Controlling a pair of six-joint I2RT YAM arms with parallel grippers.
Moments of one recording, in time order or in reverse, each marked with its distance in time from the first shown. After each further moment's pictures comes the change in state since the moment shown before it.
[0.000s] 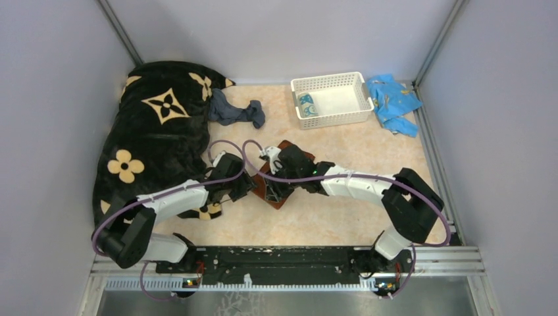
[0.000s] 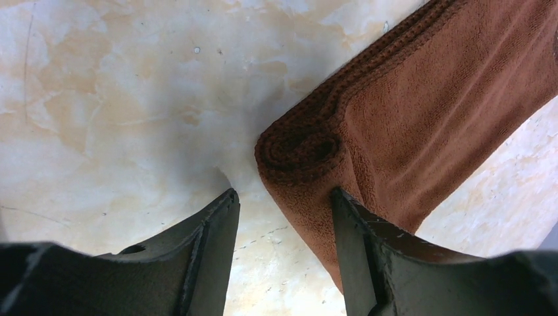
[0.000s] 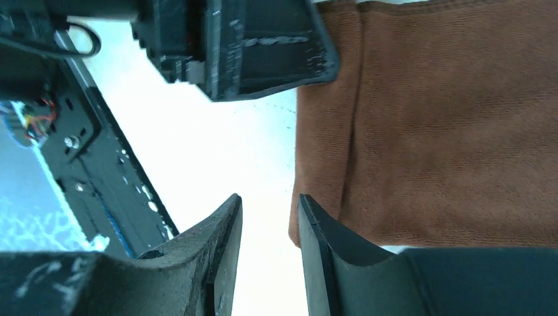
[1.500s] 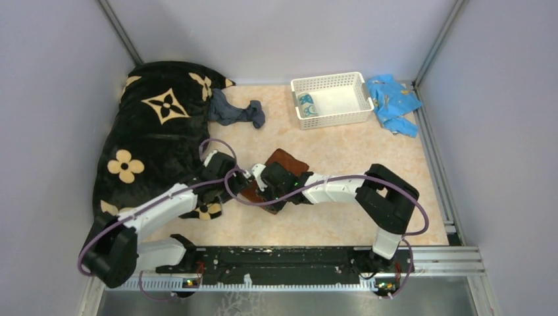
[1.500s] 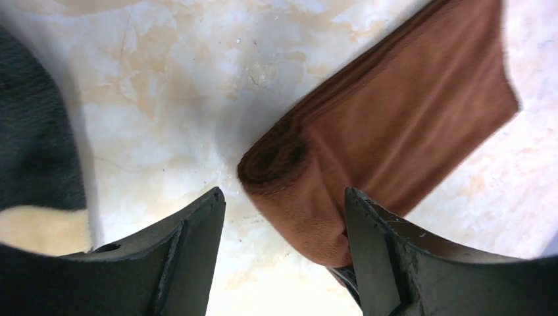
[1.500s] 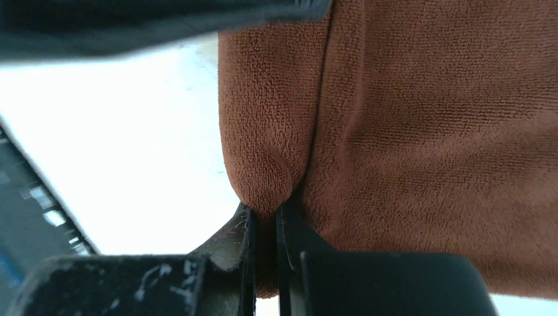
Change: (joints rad) left arm 0.018 -0.117 0.029 -0.177 -0.018 0.034; right arm 0.195 0.162 0.040 -0.024 0.318 -0.172
